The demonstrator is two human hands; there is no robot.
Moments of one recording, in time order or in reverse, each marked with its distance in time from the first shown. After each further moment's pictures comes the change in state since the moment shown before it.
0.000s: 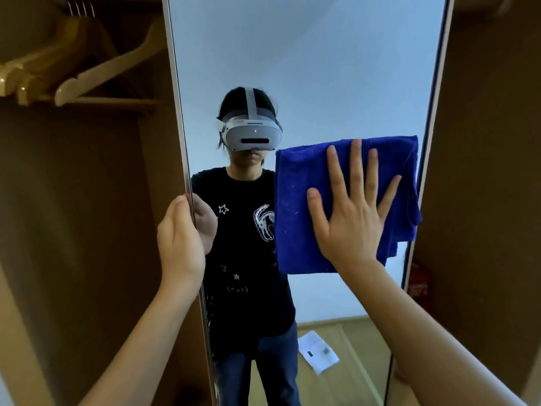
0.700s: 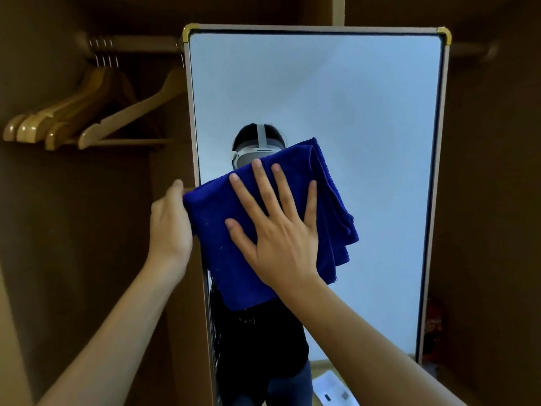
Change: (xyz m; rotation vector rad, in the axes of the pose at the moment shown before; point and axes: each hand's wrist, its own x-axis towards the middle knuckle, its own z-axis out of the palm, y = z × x) left_hand 0.057 0.042 -0.002 0.040 -0.065 0.080; right_hand 0.024 -0.098 0.010 0.007 -0.040 -0.304
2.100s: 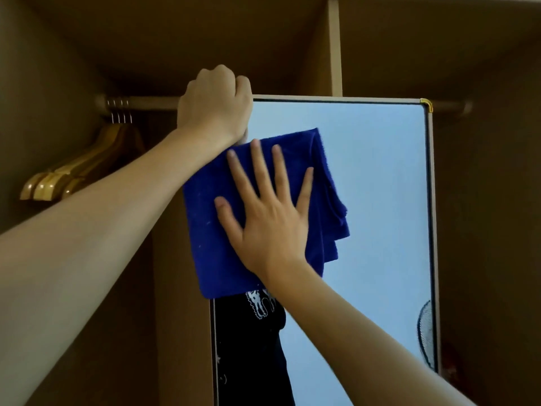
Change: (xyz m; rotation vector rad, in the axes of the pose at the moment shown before) left_hand 0.105 0.171 0.063 0.760 0.093 0.860; right_hand 0.089 -0.019 -0.022 0.048 0.088 0.085
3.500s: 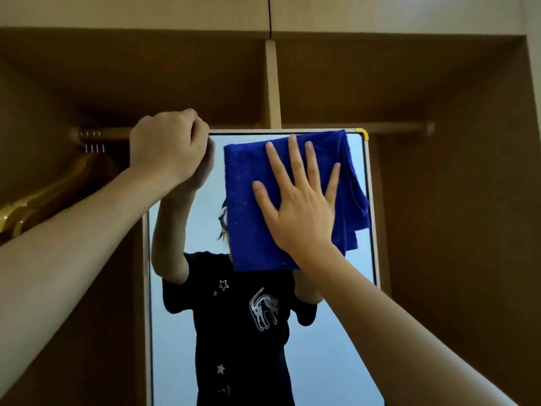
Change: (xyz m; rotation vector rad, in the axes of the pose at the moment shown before) left_hand -0.004 0.021 0.013 0.286 0.095 0.214; right_hand 0.036 0.130 -0.039 0.048 0.055 0.069
